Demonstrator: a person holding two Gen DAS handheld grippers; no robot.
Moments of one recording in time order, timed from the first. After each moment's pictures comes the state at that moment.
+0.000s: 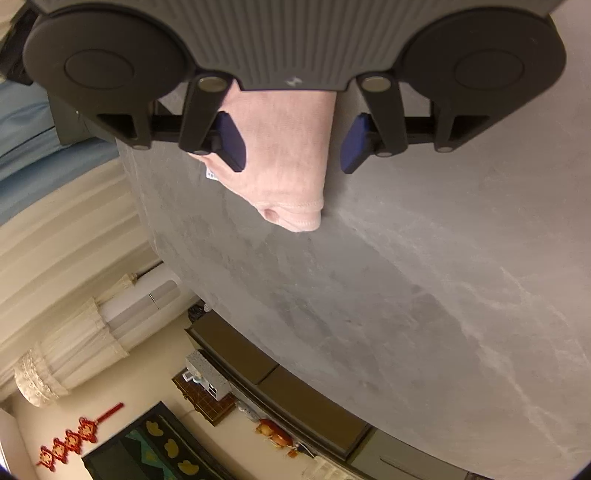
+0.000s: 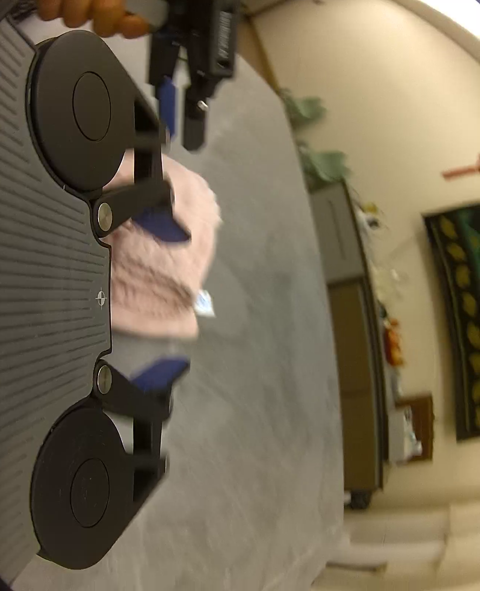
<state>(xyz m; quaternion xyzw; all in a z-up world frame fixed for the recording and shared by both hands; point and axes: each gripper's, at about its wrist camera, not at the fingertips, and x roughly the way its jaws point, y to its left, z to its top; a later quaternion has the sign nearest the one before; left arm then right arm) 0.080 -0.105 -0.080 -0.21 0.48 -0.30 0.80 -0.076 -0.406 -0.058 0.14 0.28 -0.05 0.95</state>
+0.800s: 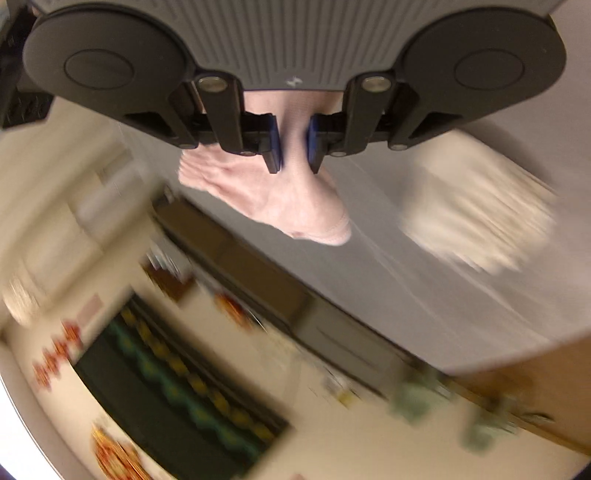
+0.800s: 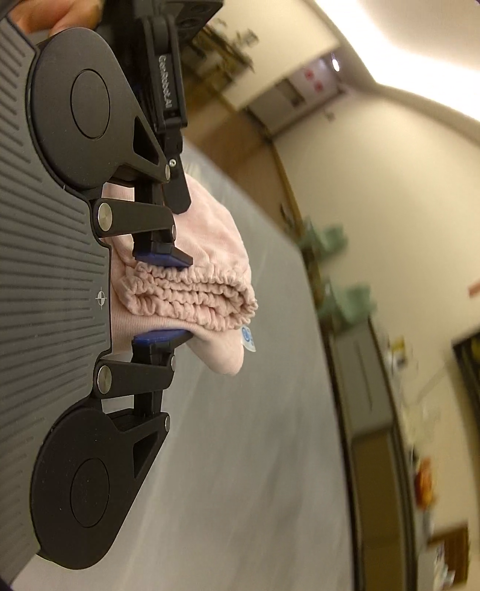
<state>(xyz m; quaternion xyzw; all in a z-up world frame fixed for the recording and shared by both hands) 0.052 0.112 -0.010 -0.26 0.32 -0.16 0.90 0.024 -0.215 -0.005 0.17 0.29 0.22 0.92</state>
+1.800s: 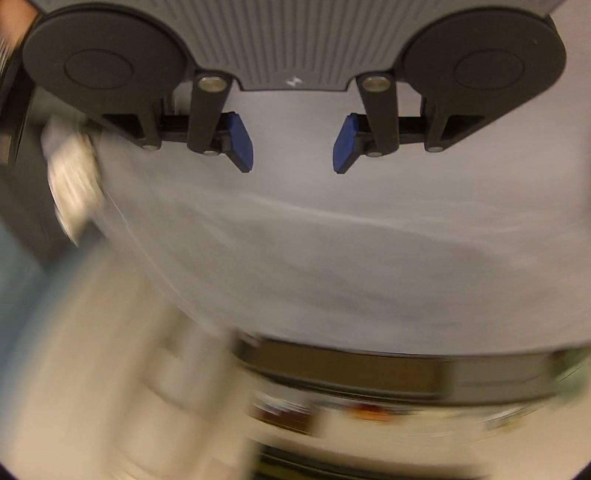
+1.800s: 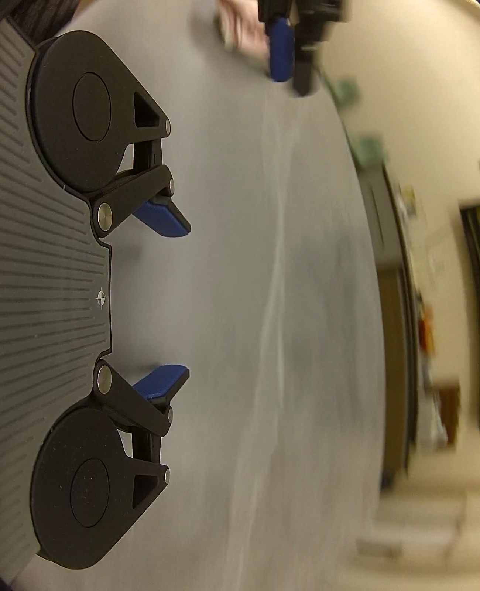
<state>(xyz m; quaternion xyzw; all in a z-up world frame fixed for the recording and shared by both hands) -0.046 -0.182 -0.030 0.04 0.38 -0.40 0.83 -0.156 -0.352 -0.061 0.10 0.33 -0.13 0.93</state>
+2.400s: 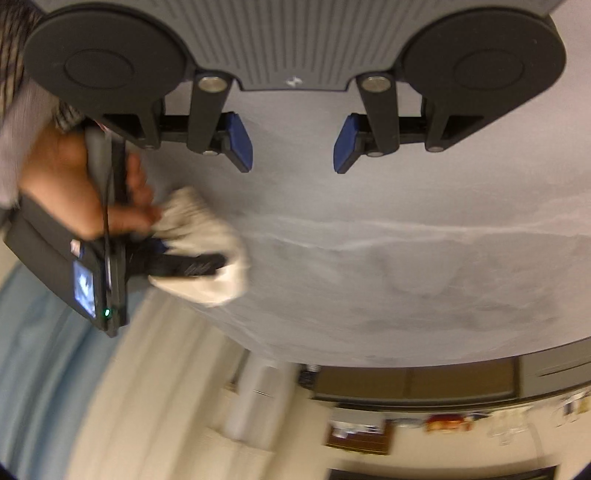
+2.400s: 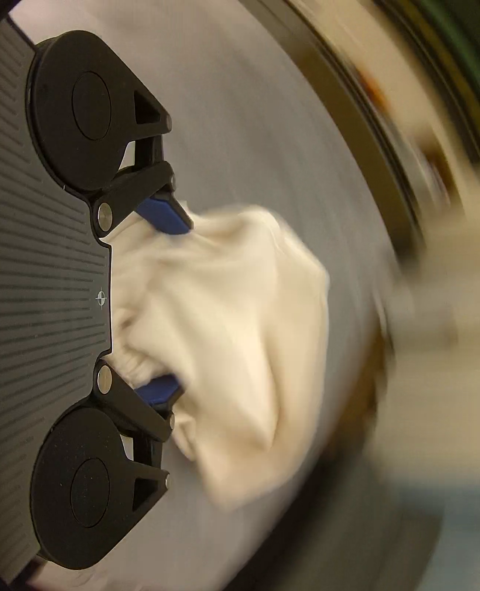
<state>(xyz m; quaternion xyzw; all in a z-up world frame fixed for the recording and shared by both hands) -0.063 -0.237 -0.047 0.05 0.39 -0.43 0.81 -0.133 -0.568 -0.043 0.19 0.35 -0.27 0.88</state>
